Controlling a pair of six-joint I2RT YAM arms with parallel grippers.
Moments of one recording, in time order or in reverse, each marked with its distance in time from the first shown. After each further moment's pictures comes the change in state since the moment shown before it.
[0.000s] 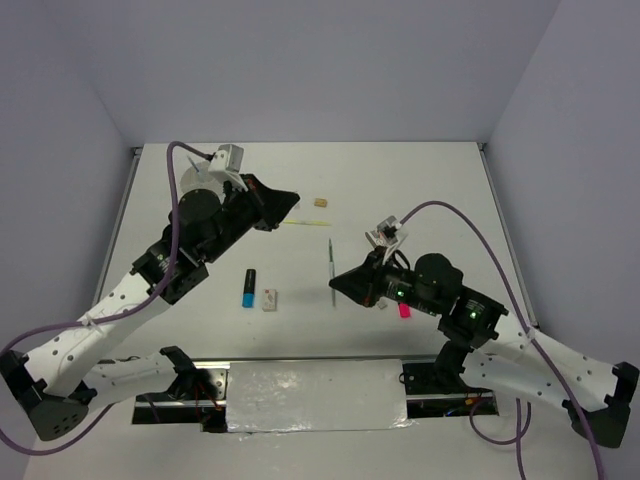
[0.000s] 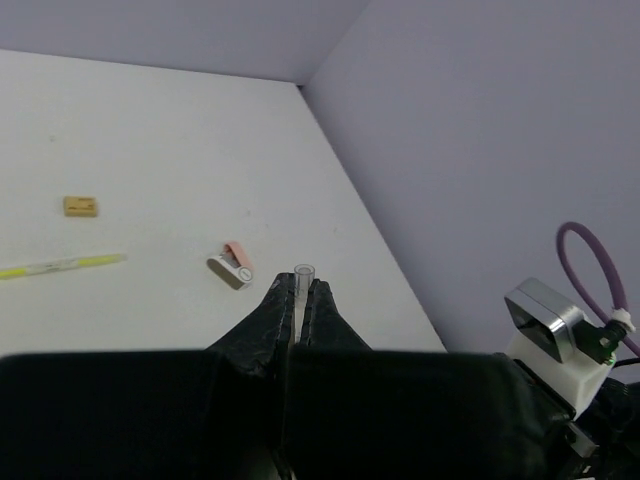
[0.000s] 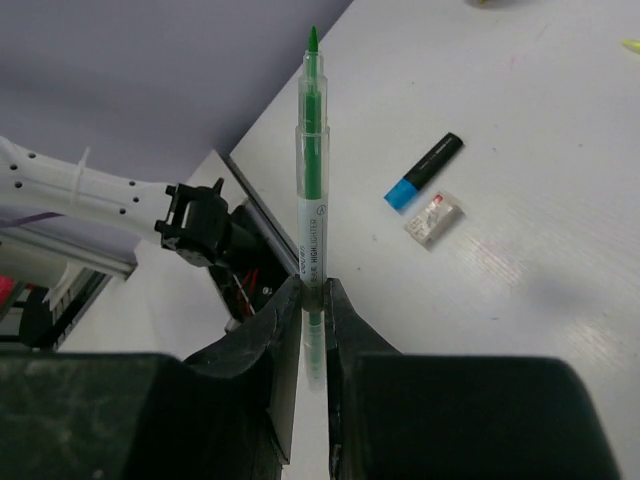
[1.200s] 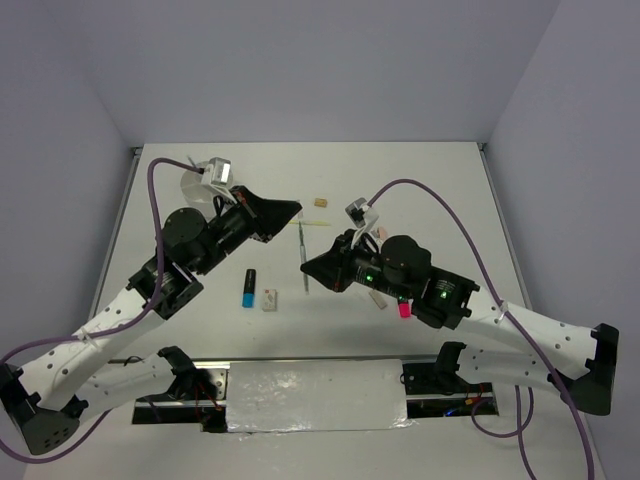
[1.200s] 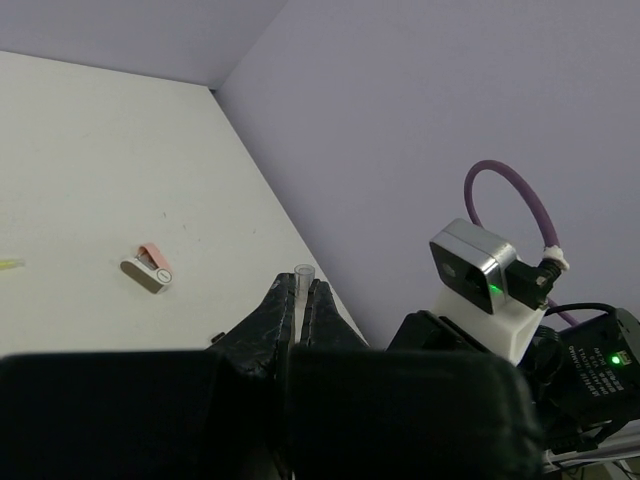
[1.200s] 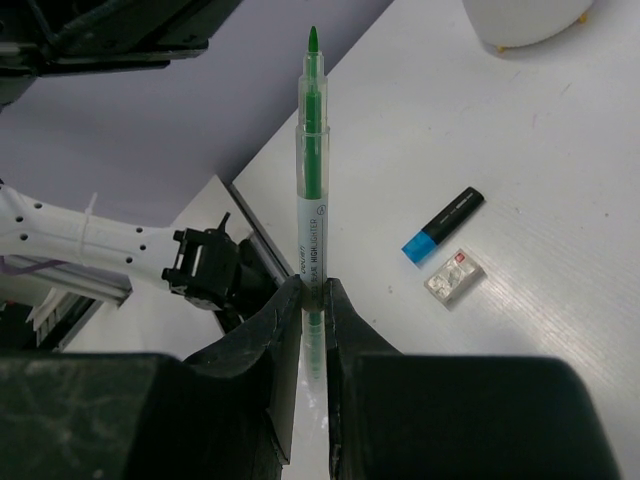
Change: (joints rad) left arm 0.000 -0.117 -0.174 0.205 0.123 -0.130; right arm 0.134 0.284 0.208 0.097 0.129 -0.029
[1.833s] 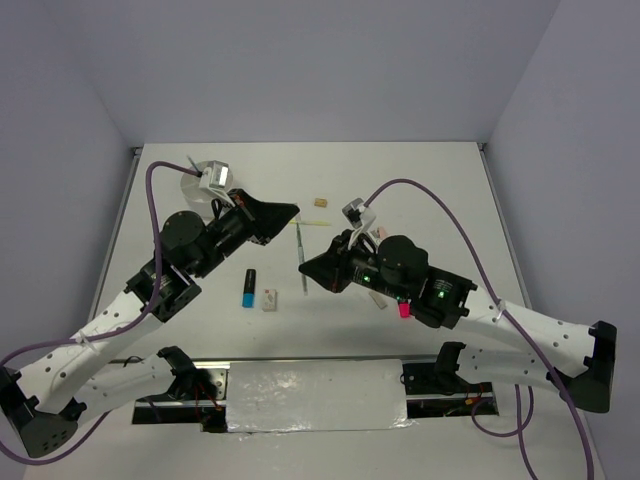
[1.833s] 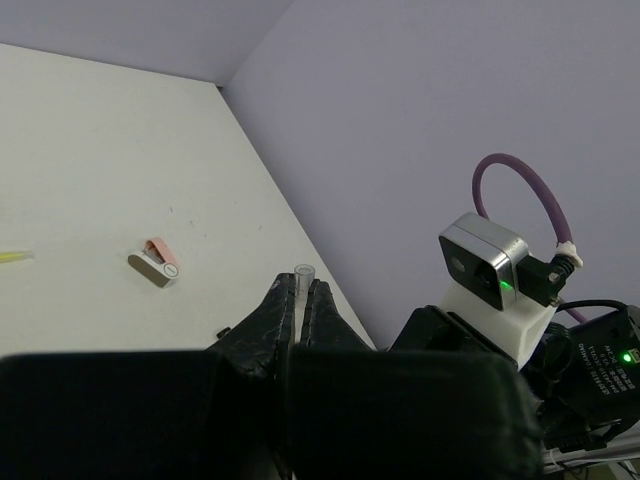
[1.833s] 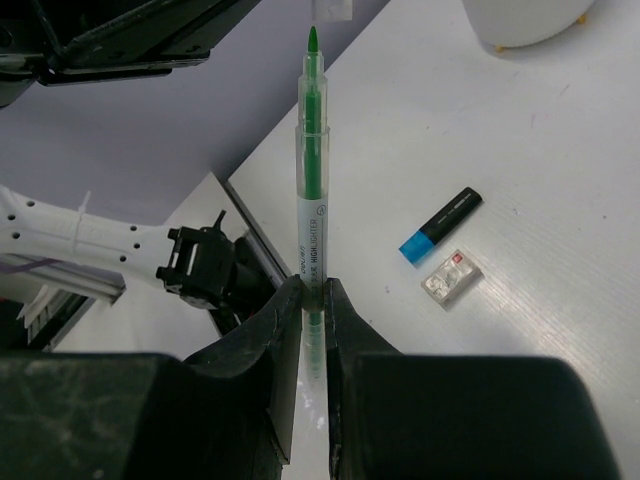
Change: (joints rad) left arm 0.000 -0.023 -0.026 -0.010 -0.009 0.001; right arm 0.011 0.013 0.011 0.000 0.012 -0.014
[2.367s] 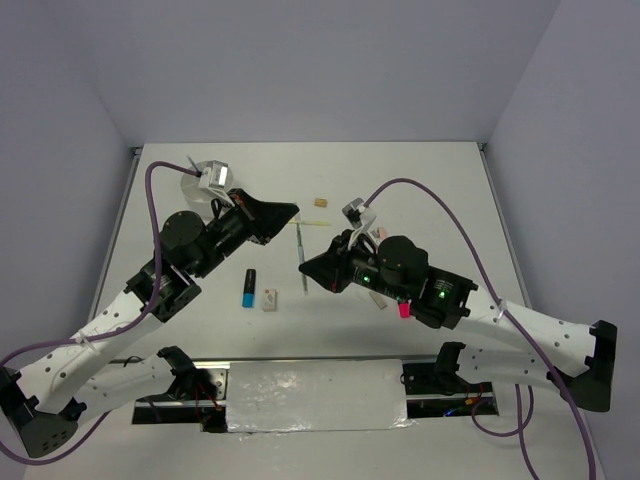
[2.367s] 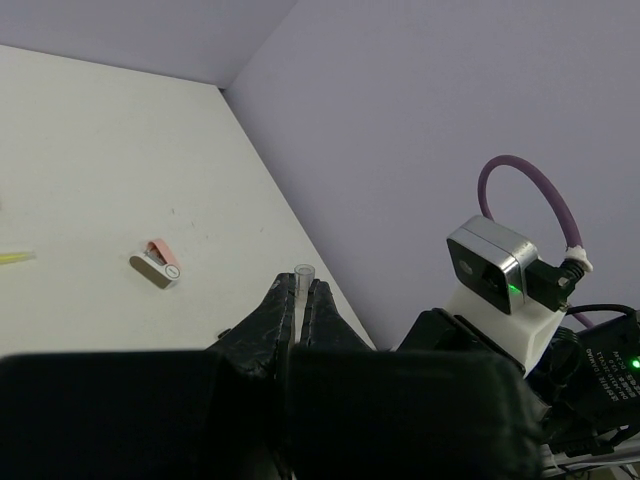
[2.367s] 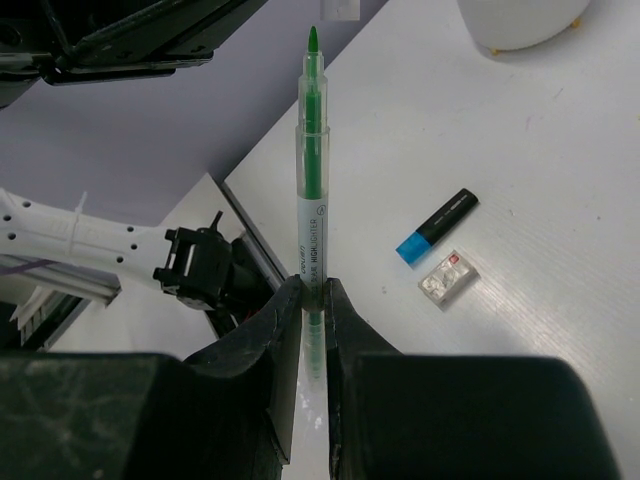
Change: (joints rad) left arm 0.000 -0.002 0.000 0.001 -0.007 0.001; right arm 0.013 0.003 0.011 -0.014 0.019 -0.010
